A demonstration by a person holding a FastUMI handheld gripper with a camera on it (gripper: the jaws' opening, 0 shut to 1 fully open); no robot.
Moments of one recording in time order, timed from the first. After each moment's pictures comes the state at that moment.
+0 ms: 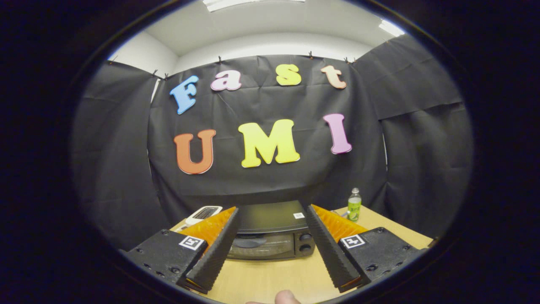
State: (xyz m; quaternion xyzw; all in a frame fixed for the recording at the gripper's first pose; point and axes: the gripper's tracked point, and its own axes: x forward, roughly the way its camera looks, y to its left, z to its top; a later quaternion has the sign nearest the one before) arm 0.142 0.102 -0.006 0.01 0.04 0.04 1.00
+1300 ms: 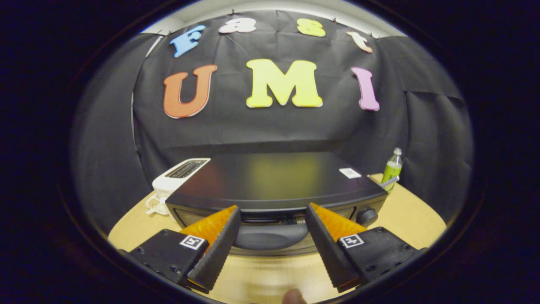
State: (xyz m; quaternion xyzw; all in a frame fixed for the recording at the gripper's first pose) arm 0.270 0.152 -0.175 -0.07 0.17 0.02 0.98
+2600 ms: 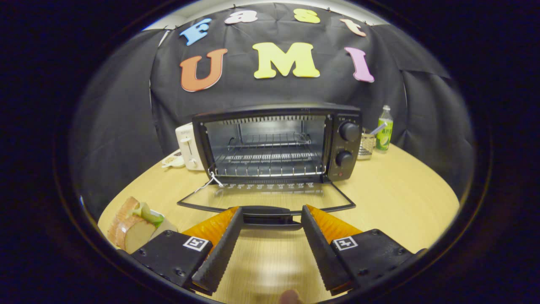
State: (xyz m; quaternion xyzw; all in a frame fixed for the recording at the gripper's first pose) arm 0.125 0.120 -0.293 -0.02 0.27 0.05 0.96
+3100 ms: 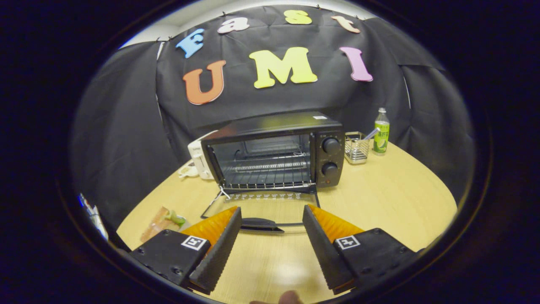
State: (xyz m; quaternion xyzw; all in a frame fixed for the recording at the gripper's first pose) arm 0.086 0.098 -0.188 0.01 0.25 0.12 0.96
